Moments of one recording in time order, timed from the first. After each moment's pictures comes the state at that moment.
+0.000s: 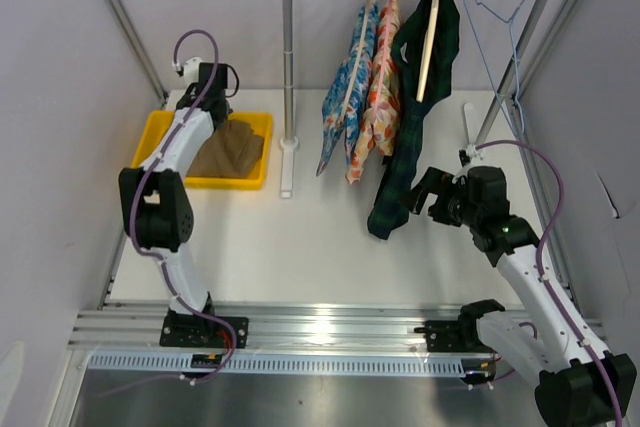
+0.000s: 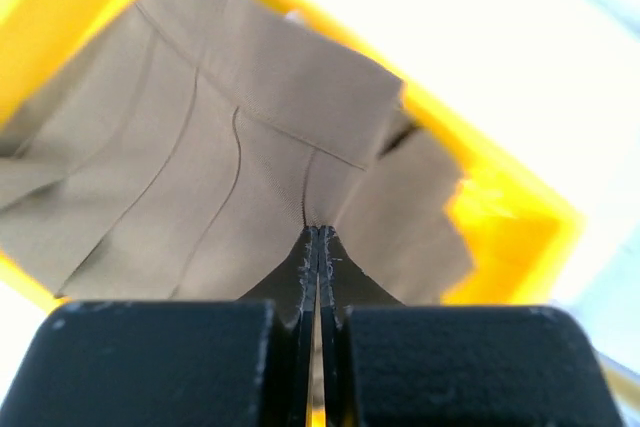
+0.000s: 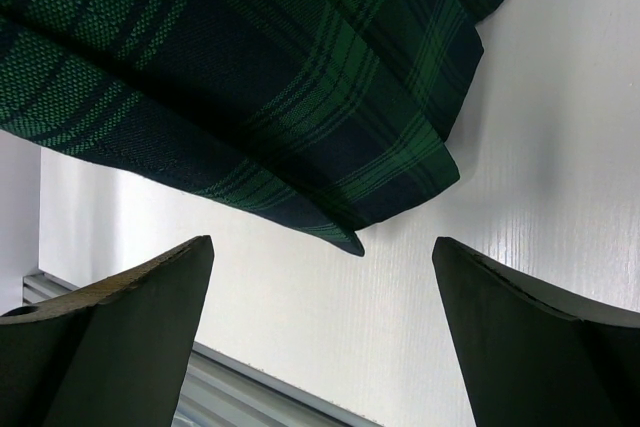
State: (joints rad) left arm -0.08 1.93 1.68 -0.52 -0.51 -0.52; right arm 0.24 0.87 0.74 -0.45 -0.25 0.55
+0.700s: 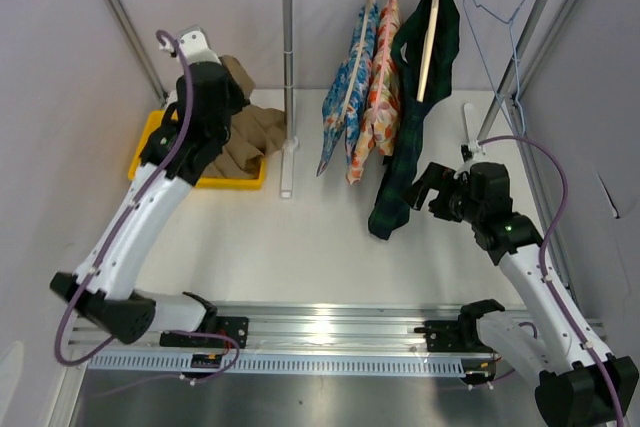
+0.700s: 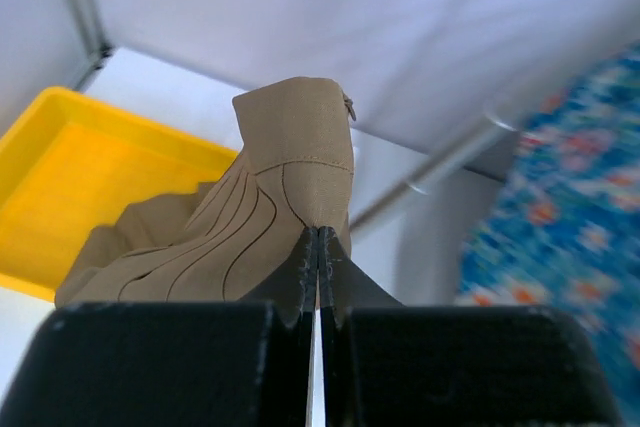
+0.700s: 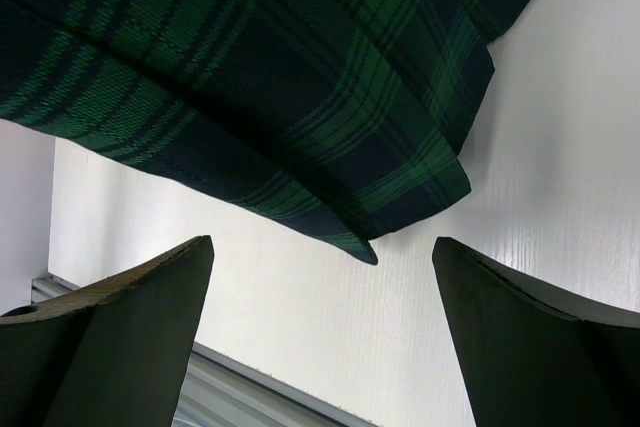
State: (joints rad) left arm -0.44 1.34 1.62 -0.52 -0.60 -0.42; right arm 0.24 0.87 0.78 -0.46 -0.25 0.55
